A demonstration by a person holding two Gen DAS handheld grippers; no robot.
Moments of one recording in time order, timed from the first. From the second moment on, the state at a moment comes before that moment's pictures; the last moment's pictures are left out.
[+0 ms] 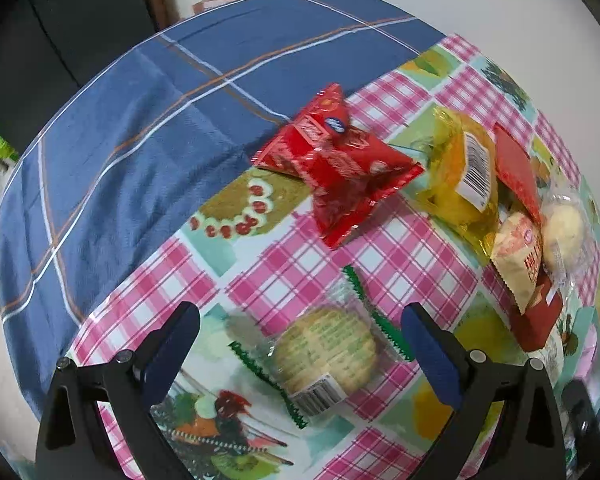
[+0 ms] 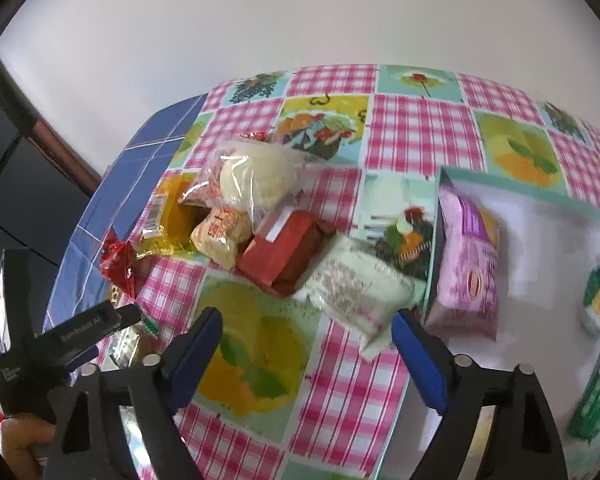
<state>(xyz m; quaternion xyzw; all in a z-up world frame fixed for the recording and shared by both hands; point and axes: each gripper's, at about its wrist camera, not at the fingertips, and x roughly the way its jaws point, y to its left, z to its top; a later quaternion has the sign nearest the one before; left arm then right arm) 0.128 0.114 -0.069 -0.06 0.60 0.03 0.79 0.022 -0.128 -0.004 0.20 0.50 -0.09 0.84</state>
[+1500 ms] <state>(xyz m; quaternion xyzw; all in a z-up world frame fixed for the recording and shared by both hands) 0.110 0.085 -0.077 -0.03 0.63 -0.09 0.77 0.052 -0.100 -0.053 0.09 0.58 -0.04 0.81</state>
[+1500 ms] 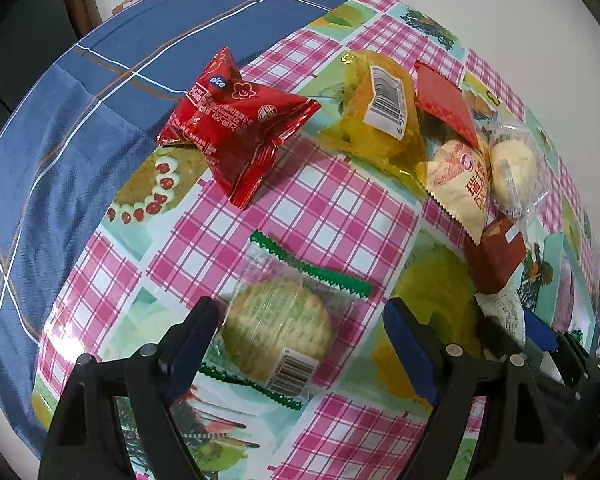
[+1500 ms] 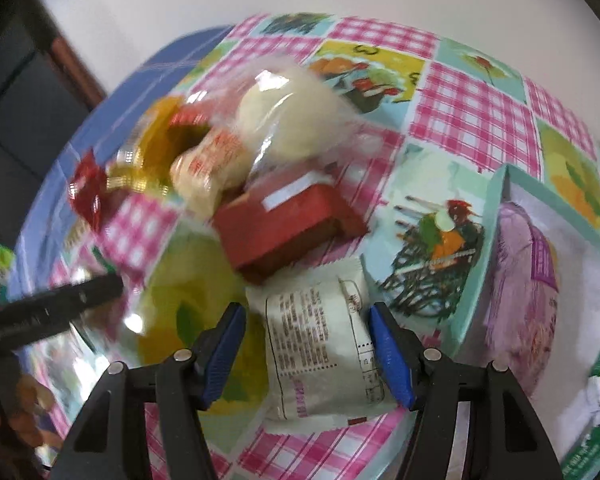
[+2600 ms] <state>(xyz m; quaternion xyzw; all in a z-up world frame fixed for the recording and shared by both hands) 0.066 0.011 -0.003 0.02 0.57 -0.10 0.82 -0.024 -0.120 0.012 0.21 0.53 -0.10 0.82</state>
